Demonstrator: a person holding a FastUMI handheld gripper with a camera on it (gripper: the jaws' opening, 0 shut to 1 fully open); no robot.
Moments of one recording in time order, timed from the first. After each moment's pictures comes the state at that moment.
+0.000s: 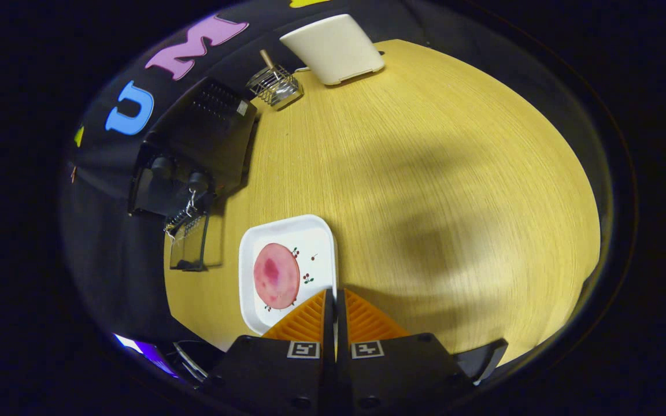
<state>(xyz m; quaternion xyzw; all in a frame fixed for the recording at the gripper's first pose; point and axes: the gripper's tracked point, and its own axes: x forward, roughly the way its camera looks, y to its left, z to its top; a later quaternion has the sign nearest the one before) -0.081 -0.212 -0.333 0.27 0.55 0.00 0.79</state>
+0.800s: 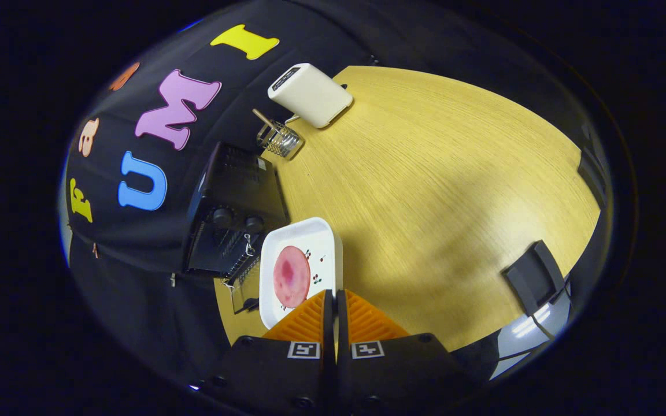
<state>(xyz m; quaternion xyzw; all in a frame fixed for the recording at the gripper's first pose) -0.105 -0.173 -0.246 0.41 0.43 -0.06 0.80</state>
